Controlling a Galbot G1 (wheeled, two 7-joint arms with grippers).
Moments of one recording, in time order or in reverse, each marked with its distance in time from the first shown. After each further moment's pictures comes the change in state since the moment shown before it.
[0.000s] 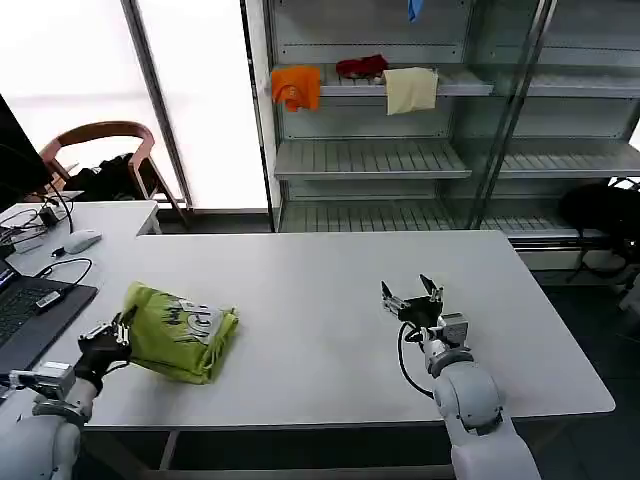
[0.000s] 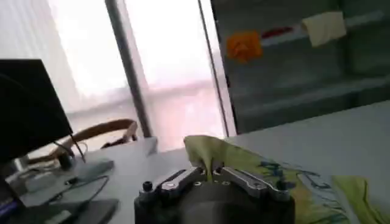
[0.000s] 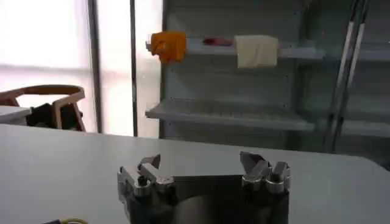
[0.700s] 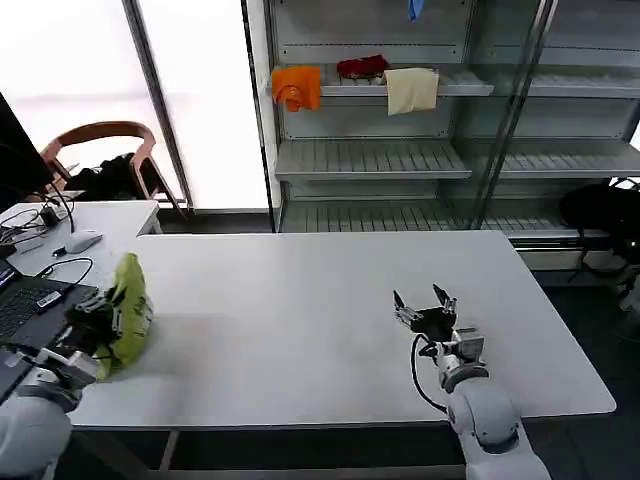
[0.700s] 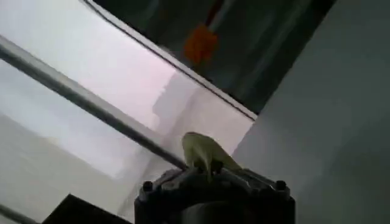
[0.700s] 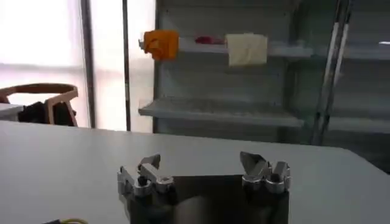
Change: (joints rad) left arm 0.042 0.112 0.150 -0.098 0.568 -0.098 0.023; right arm -0.091 -0.041 0.051 0.047 0.025 0.034 0.011
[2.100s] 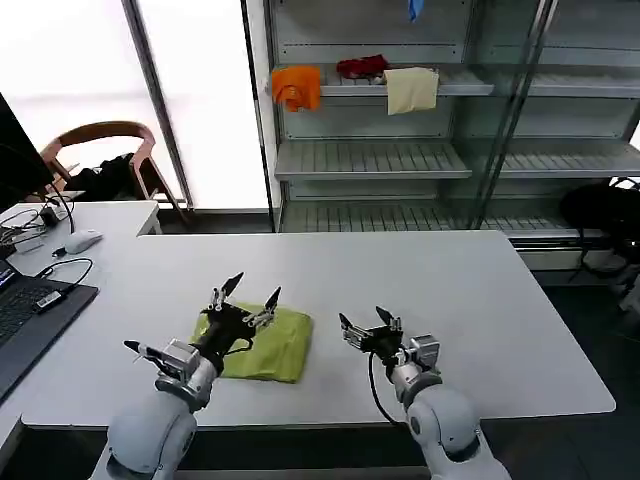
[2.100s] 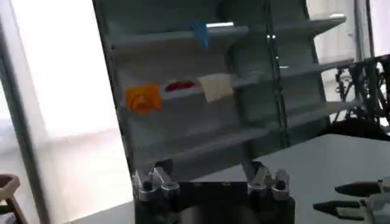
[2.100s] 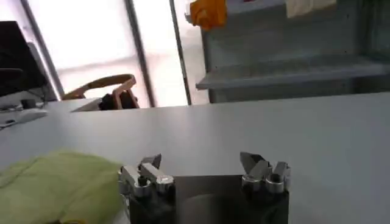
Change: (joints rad) left arm -0.139 -0.140 0.383 -0.117 -0.649 0.200 -0.237; right arm 0.015 0.069 -0.180 0.009 0.205 -0.135 -0.006
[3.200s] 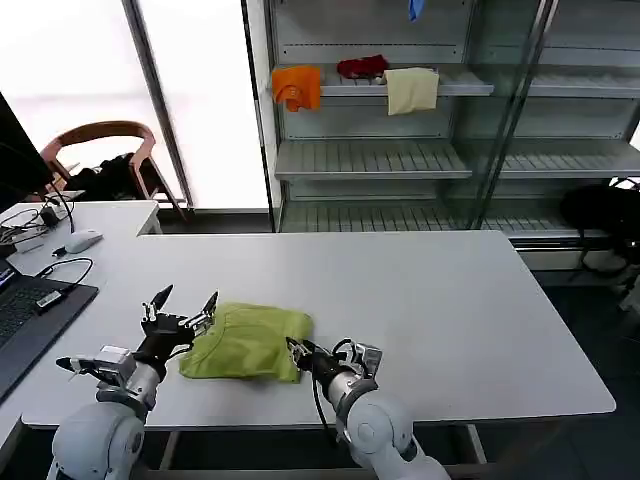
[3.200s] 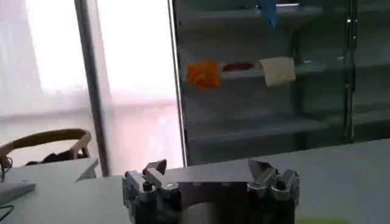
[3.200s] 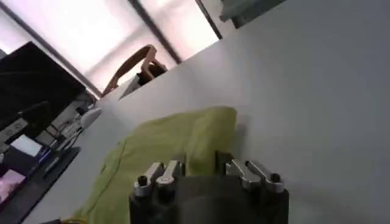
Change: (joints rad) left arm 0.086 -0.019 -0.234 0.037 -0.095 0.011 -0.012; right arm 0.074 0.050 -0.238 -0.048 0.522 -0.036 0.413
